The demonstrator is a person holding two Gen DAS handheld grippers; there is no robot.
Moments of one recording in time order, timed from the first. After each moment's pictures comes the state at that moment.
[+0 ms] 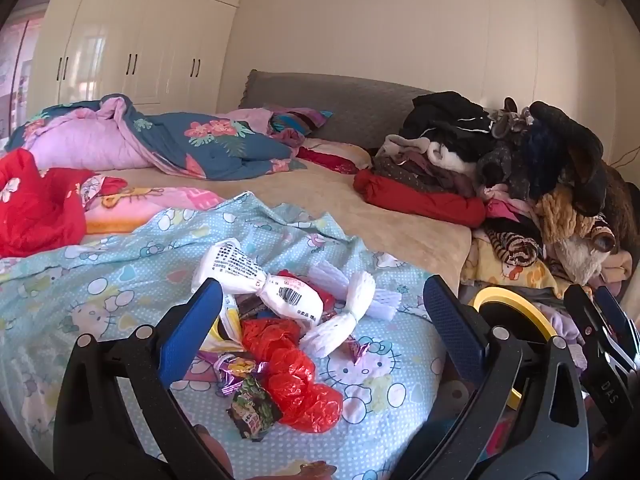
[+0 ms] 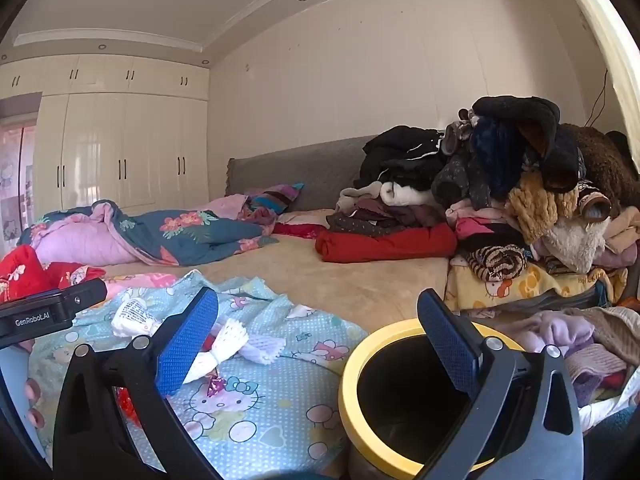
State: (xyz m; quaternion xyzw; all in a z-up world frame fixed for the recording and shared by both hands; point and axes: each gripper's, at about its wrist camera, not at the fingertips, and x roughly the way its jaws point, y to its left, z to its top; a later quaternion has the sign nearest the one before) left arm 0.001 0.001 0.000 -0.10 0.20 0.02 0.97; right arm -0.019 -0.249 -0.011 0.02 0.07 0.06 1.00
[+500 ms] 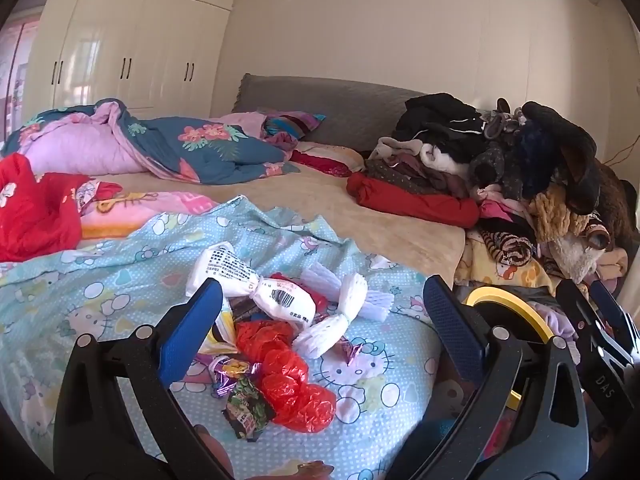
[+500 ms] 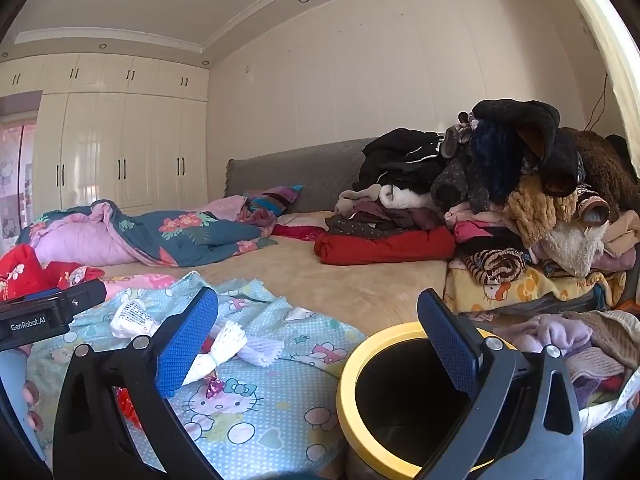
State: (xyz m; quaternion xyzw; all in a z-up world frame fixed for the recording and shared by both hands) left arm -0.004 -0.008 0.005 -0.08 0.19 0.01 0.98; right arm -0.019 -0.251 -0.009 0.02 0.07 0.06 1.00
